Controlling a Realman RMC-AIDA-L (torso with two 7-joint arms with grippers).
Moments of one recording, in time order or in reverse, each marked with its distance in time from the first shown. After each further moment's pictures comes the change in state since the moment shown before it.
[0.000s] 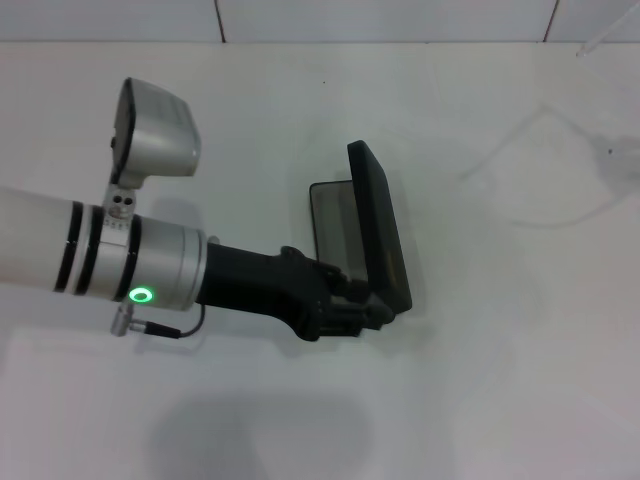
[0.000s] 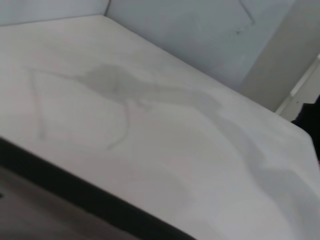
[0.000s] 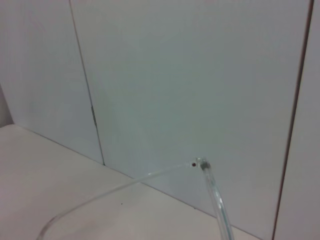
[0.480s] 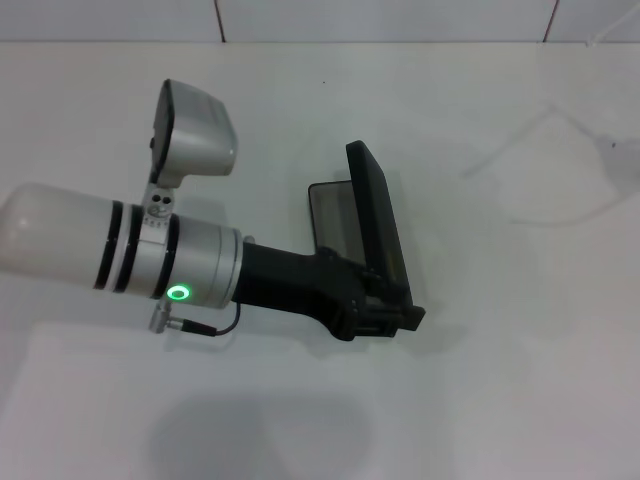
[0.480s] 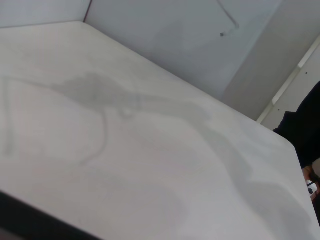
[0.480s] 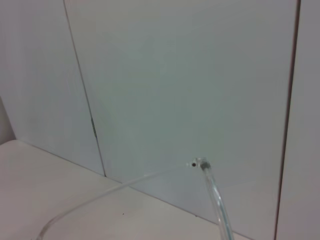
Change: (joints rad) left arm -0.060 -0.005 0.071 -0.097 -0.099 -0.046 0.043; right arm -0.002 0.001 0.059 0.044 0.022 -0.006 -0.034
